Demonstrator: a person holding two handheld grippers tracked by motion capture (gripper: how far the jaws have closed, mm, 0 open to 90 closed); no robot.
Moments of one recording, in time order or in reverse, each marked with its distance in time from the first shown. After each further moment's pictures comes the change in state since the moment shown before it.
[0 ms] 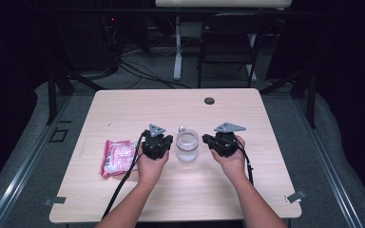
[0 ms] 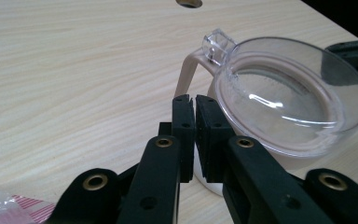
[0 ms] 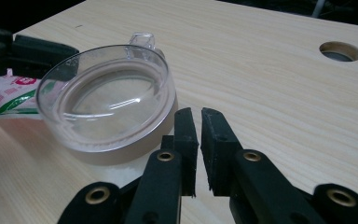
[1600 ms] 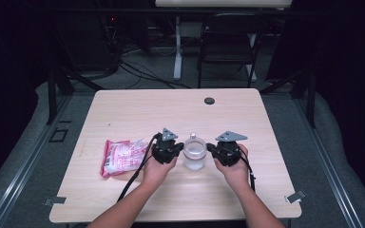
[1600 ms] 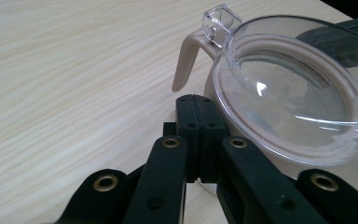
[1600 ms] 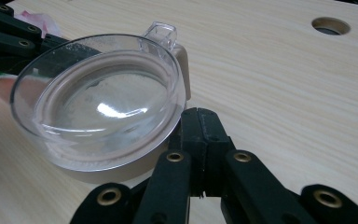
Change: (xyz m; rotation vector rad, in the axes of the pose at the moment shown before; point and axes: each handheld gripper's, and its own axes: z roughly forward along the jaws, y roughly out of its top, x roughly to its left) left arm -0.025 -0.004 0.012 0.078 -0.185 0.143; right arm 0.015 -0.021 -0.024 0.055 -0.058 -0.013
